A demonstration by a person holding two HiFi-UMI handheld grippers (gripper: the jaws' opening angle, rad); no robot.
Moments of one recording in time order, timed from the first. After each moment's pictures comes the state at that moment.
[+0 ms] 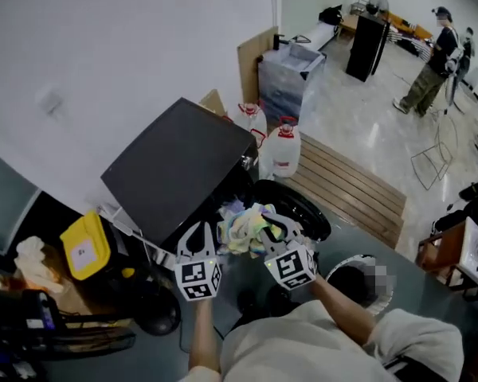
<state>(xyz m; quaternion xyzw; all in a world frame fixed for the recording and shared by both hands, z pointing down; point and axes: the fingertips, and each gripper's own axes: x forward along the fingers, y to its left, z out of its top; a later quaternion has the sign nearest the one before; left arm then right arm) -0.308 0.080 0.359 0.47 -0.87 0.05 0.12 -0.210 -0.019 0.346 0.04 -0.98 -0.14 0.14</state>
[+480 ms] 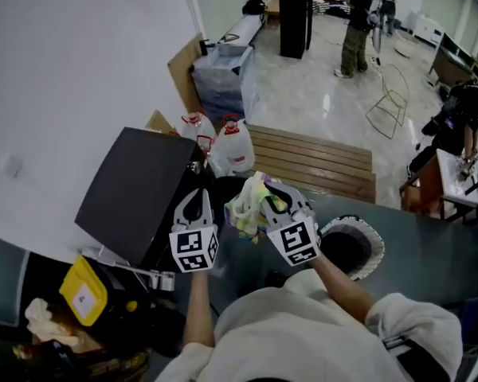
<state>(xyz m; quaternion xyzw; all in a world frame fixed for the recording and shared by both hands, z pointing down) -0.218 -0.051 0.284 0.63 -0.78 0.07 0.04 -0.083 -0.103 0.269 0.23 -0.96 -0.11 0.10</state>
